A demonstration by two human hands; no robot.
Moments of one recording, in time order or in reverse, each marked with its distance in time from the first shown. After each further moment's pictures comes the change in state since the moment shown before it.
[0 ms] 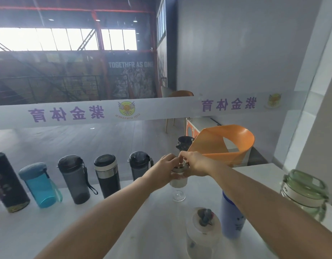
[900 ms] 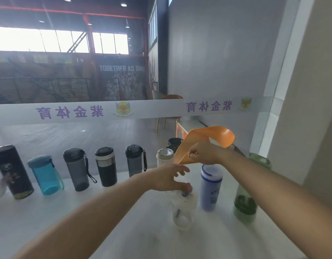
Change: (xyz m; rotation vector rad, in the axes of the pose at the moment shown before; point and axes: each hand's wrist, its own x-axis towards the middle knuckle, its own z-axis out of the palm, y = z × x) left_hand -0.050 0.128 -0.063 -0.269 -0.503 -0.185; right_hand -0.111 0.000 -0.048 0.055 -0.235 -0.012
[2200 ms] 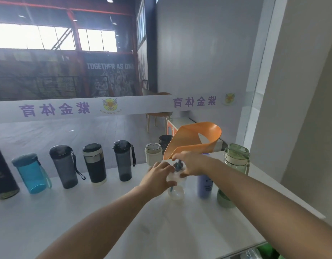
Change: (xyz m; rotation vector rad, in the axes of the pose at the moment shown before) left_hand 0.023 -0.023 0.076 0.268 0.456 0.061; right_hand -0.038 -0.007 0.049 -0.308 0.222 0.070
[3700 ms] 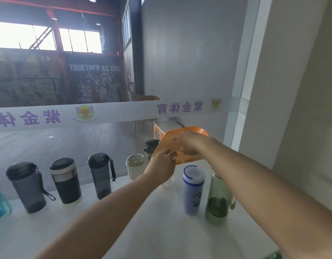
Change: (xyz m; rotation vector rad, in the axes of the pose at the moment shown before) left_hand 0.122 0.031 0.002 -0.013 0.189 0.098; right_hand 0.040 0.055 -0.086 -0.231 0.071 0.241
